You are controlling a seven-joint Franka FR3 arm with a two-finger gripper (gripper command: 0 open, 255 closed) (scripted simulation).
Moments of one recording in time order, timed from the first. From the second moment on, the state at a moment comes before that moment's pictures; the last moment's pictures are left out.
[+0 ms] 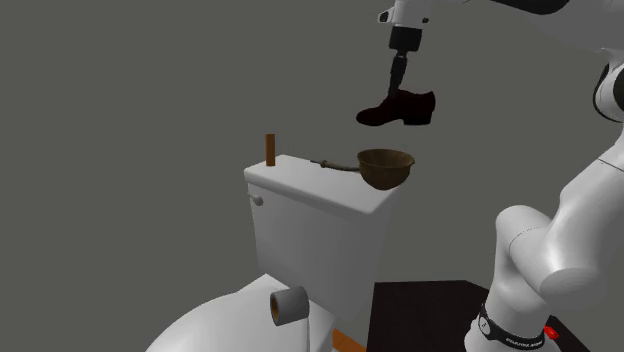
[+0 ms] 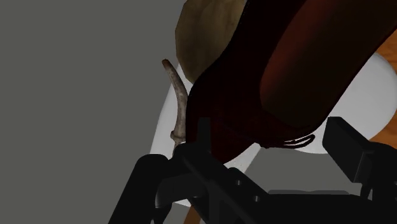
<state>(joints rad) -0.29 -0.47 -0.45 -1.64 -0.21 1.36 -0.46</state>
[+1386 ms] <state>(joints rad) -0.32 -0.62 -0.44 -2.04 -0.26 1.60 -0.41</state>
